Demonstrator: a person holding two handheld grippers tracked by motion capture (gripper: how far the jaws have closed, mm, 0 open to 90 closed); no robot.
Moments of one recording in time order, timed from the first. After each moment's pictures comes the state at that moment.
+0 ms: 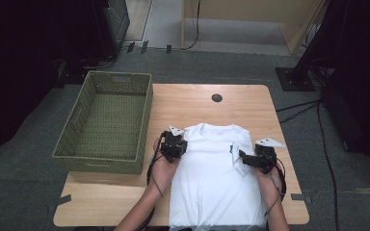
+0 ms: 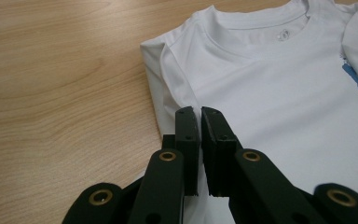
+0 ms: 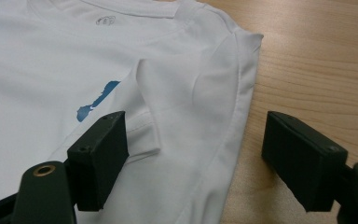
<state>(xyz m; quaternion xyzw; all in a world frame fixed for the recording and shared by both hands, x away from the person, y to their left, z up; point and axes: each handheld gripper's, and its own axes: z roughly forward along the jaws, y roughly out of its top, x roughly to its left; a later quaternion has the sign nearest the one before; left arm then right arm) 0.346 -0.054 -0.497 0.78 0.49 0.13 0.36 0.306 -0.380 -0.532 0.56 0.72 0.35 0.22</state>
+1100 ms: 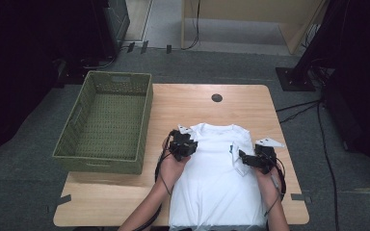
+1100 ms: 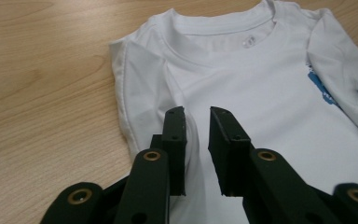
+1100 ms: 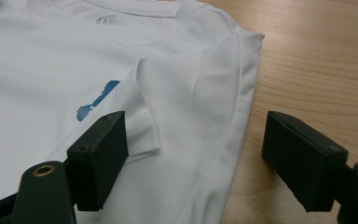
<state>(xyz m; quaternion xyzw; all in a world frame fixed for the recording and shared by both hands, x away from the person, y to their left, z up) 0.353 -0.078 -0.502 0.78 0.48 0.09 0.39 0.307 -0.380 -0.533 0.55 0.72 0.34 0.23</state>
